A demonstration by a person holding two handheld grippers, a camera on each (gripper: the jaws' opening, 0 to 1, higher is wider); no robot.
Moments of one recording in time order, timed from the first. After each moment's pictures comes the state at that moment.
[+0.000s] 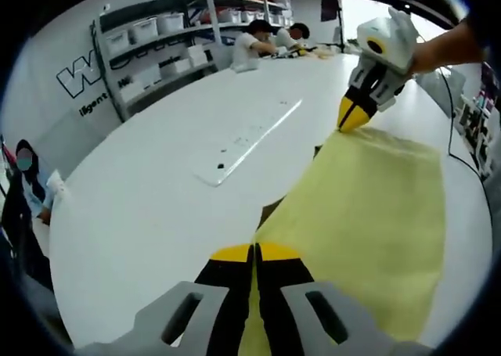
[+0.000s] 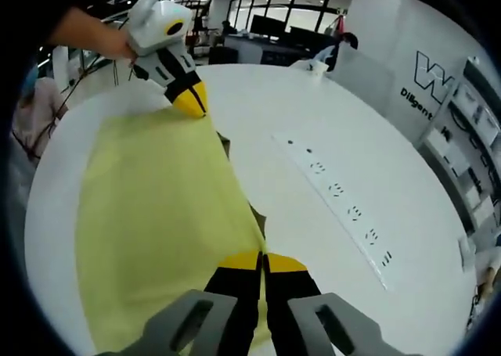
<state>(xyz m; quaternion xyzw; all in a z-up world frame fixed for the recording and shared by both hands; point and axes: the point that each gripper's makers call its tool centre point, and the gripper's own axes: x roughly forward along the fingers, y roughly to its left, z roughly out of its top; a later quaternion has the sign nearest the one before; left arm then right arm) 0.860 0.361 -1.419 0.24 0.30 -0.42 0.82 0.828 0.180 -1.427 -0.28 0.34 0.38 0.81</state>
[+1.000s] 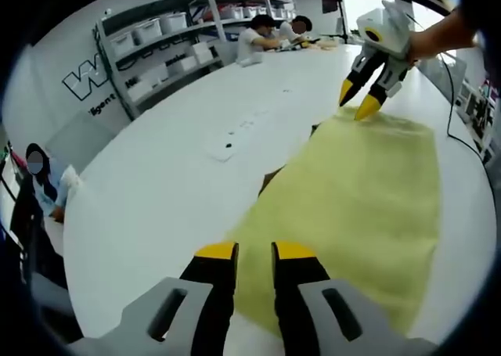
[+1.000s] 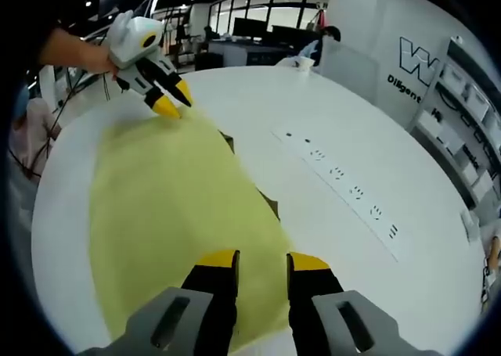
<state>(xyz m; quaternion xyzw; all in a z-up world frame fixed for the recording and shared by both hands) 0.831 0.401 -1.414 0.26 0.29 -0.40 0.83 0.801 0.170 -1.425 -0.23 0.35 0.36 0.83</state>
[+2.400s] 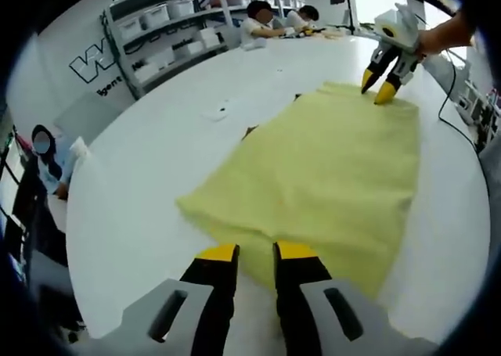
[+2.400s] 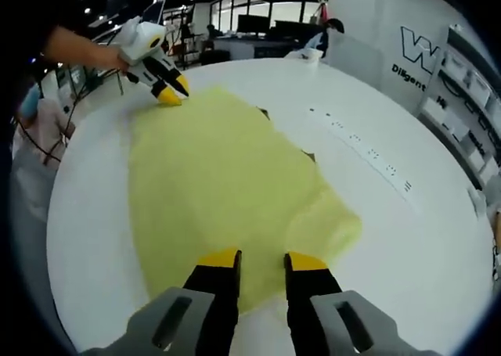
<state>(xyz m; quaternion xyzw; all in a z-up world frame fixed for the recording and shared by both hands) 0.777 0.447 -1.425 0.26 0.34 -0.36 0.83 0.731 0.152 -1.437 -0.21 0.38 0.37 0.83</state>
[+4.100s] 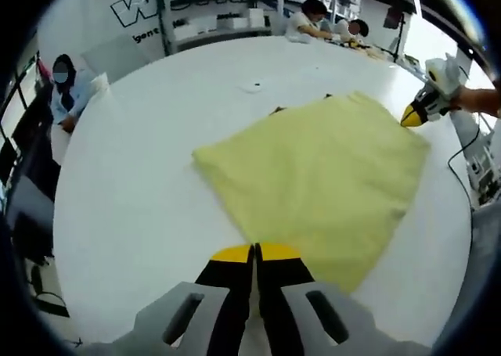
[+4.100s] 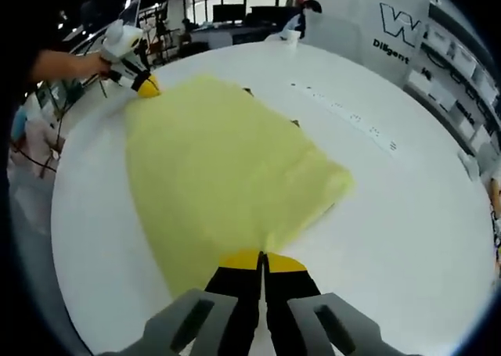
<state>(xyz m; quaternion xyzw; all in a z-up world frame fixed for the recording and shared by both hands) 0.756 0.471 -1.433 0.15 0.42 -0.29 0.85 0.709 0.125 -1.443 -0.19 0.43 0.32 0.82</state>
